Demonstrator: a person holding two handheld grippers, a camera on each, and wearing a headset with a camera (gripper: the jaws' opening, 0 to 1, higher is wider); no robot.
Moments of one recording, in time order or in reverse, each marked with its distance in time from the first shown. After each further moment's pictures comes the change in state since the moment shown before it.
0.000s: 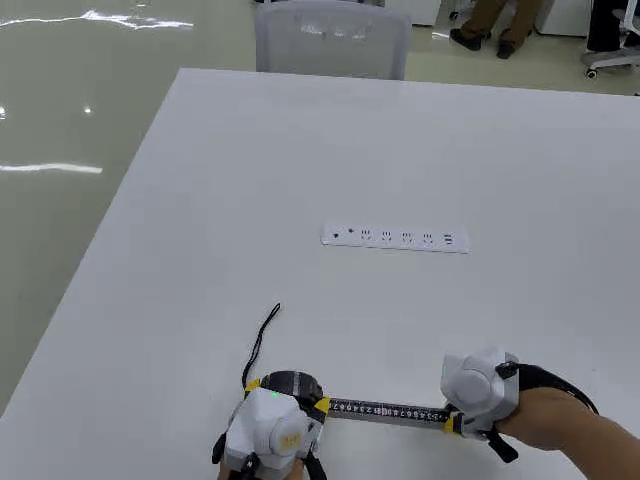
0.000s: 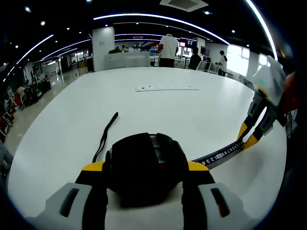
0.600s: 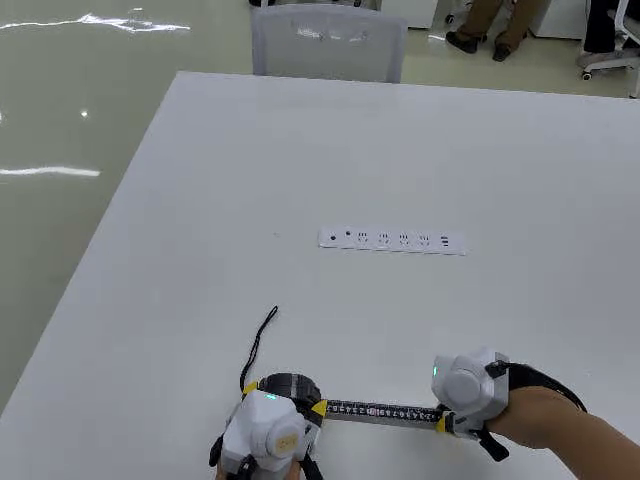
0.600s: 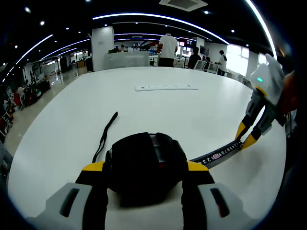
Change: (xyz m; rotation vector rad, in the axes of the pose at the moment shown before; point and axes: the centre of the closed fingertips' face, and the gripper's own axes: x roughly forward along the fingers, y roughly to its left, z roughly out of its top) left arm -0.001 -0.001 0.000 0.002 0.003 -0.005; right arm 0.001 -0.002 0.007 -0.007 0.000 0.001
